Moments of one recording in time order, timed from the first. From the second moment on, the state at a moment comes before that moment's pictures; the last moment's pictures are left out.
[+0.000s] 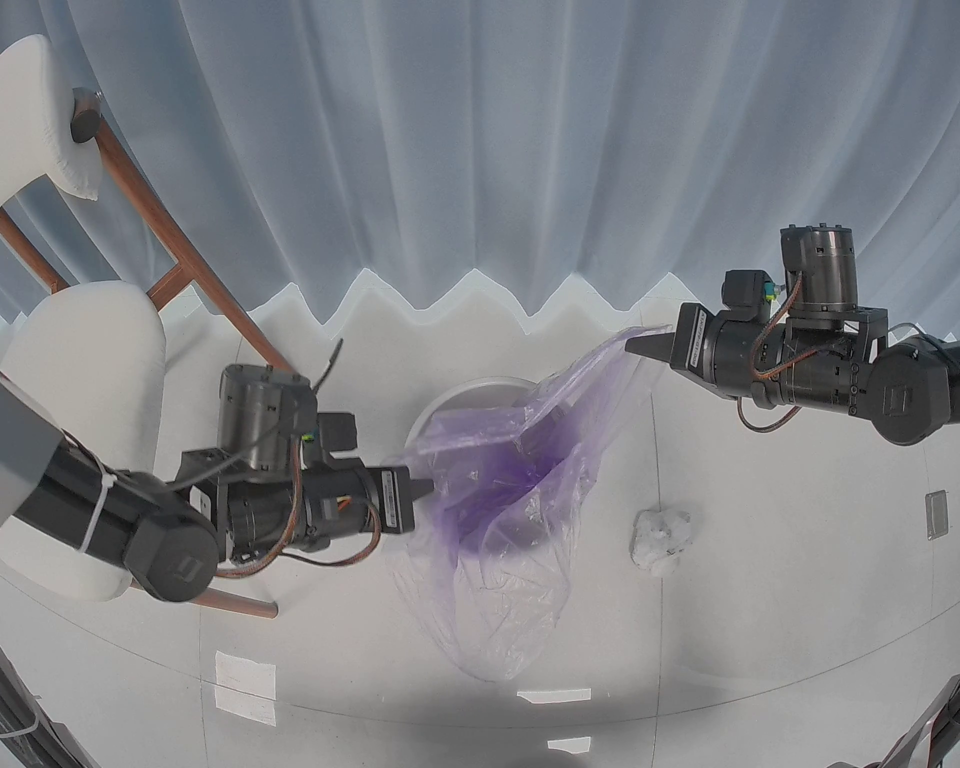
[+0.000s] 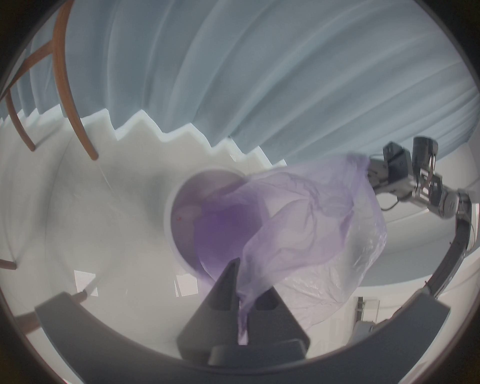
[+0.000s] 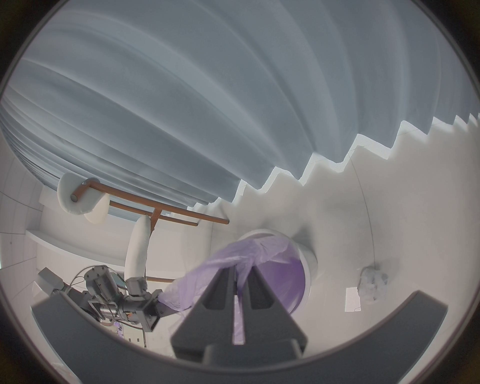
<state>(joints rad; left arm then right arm) -0.50 1.84 -0.82 -0.58 -0.21 -0.37 0.43 1.78 -1.20 -0.23 0.27 0.47</state>
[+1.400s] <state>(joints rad) -0.34 2.22 -1.68 -0.10 -0.17 -0.45 0.19 2.42 -2.00 0.24 0.46 0.36</state>
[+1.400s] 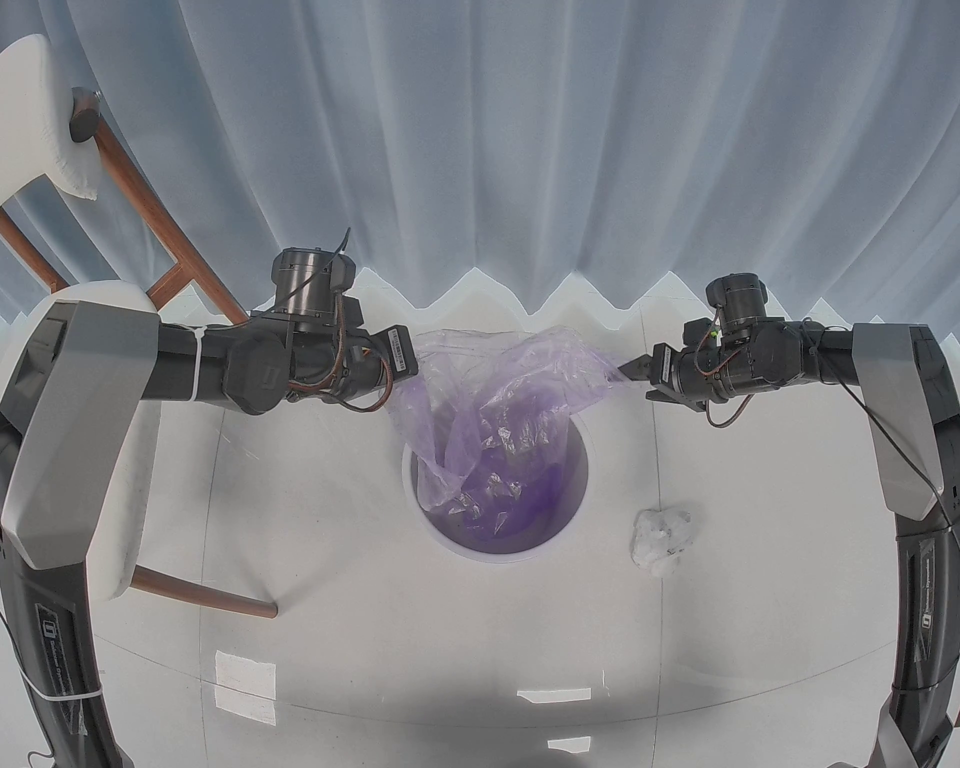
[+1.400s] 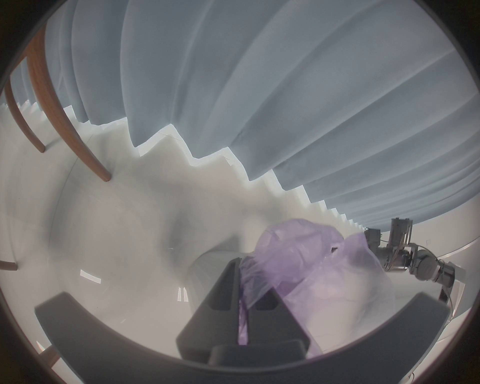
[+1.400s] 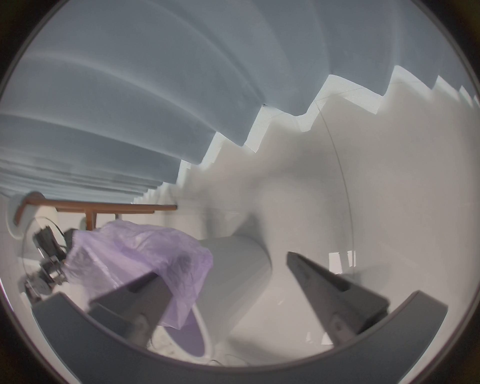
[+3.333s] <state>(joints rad) -0.45 2.14 -1.58 -0.10 -0.13 -0.45 0.23 2.15 -1.99 1.44 0.69 0.73</state>
